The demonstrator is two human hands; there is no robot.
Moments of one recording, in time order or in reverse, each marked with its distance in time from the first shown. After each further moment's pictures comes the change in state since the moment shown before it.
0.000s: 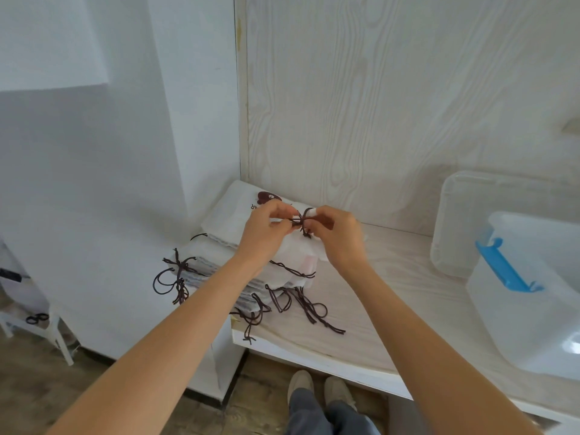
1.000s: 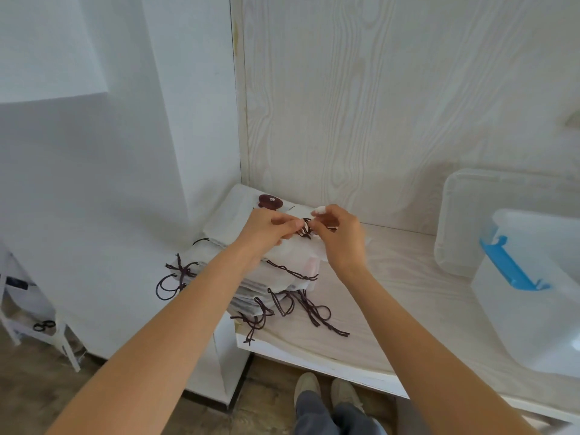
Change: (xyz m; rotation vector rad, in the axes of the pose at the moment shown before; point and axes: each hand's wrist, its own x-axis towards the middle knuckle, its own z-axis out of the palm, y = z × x) left_hand 0.009 0.008 -0.010 0.026 -0.179 -0.195; right_hand 0.001 0.008 0.006 0.034 0.149 0.025
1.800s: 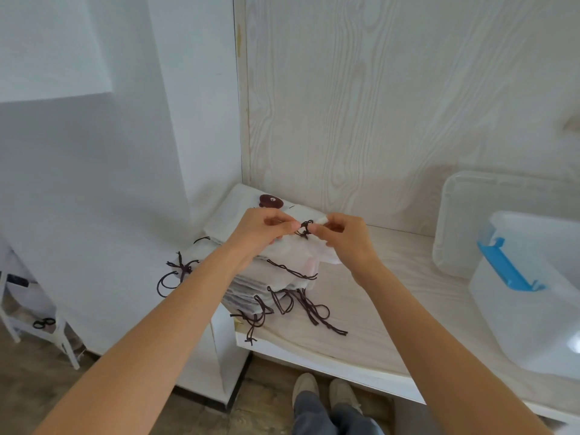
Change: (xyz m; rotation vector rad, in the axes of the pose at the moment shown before) left_hand -0.007 0.001 -0.010 -0.010 -0.008 0.033; right_hand 0.002 -0.002 -0.018 0.110 -0.204 0.180
